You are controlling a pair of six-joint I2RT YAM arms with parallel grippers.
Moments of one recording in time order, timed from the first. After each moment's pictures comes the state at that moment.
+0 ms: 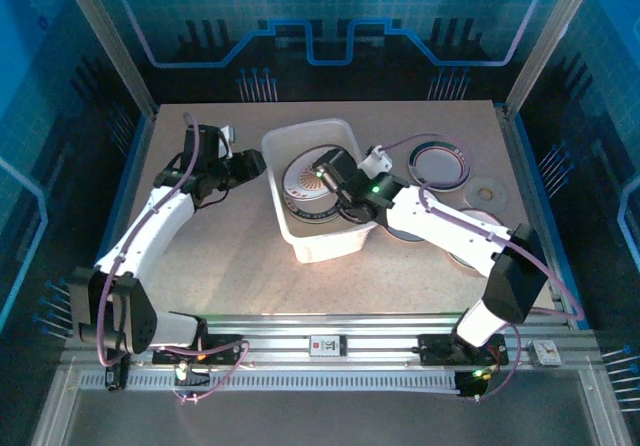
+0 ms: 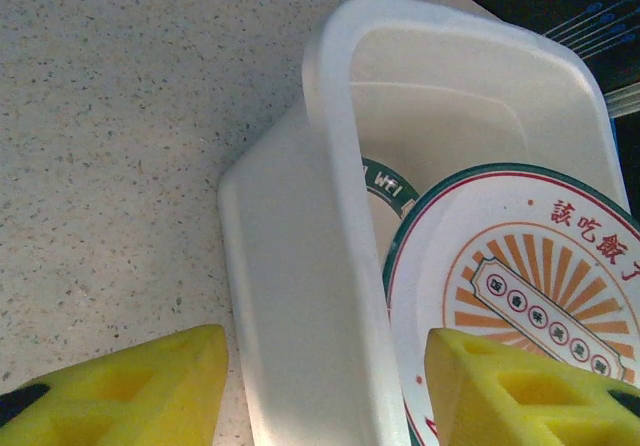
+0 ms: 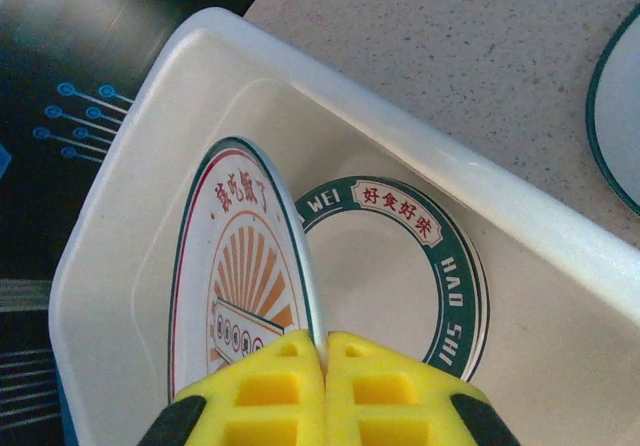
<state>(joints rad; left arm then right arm) -0.13 1.36 1.11 -0.48 0.28 -0.58 0.86 1.61 1.40 -0.66 0.63 1.49</state>
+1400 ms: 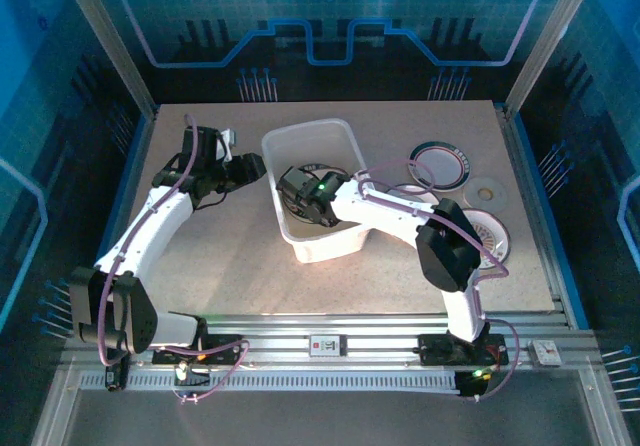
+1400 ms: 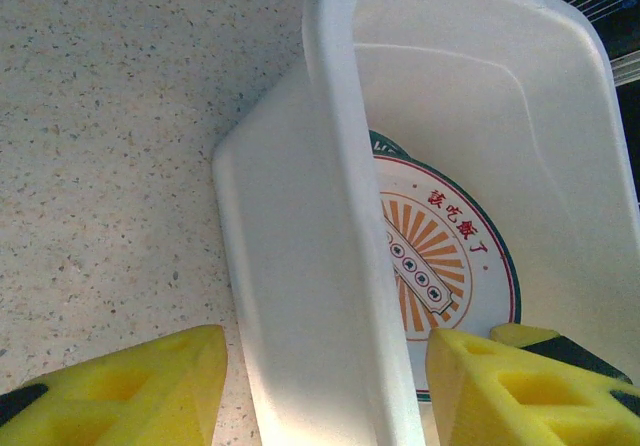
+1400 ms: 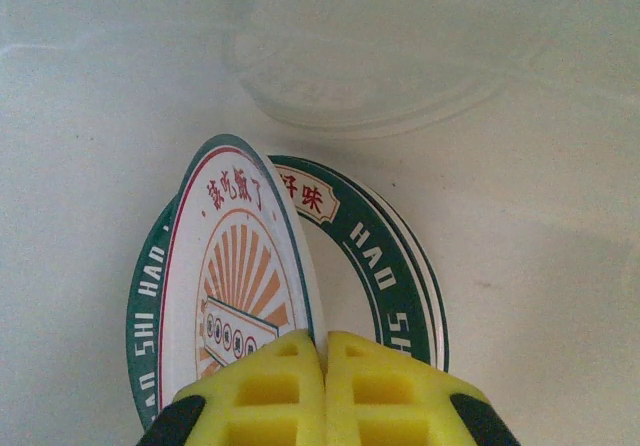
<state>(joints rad) -0.11 1.36 1.11 -0.53 0.34 -0.56 0.91 1.99 1.64 -0.94 0.72 1.98</state>
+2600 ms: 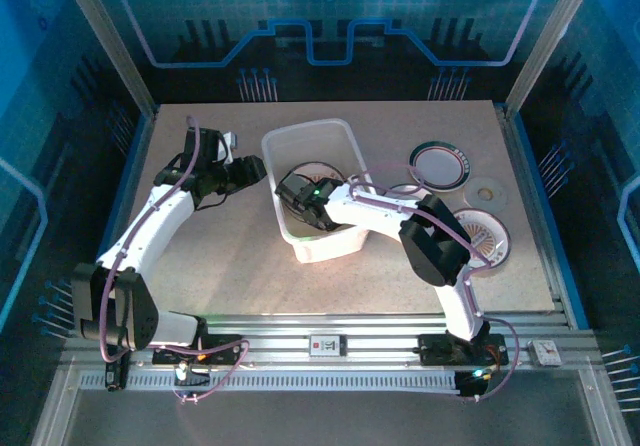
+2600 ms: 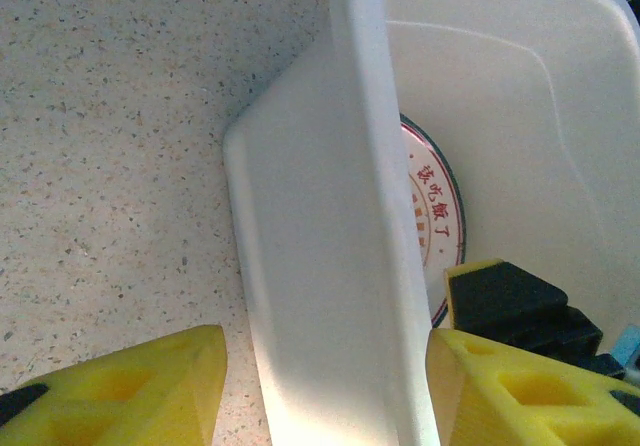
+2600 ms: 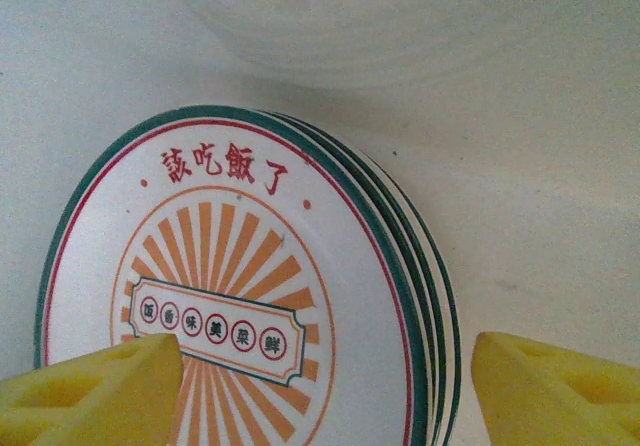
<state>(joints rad) -0.11 1.38 1.11 -0.55 0.34 -0.56 0.90 2.07 1.60 -0.81 0.68 1.90</state>
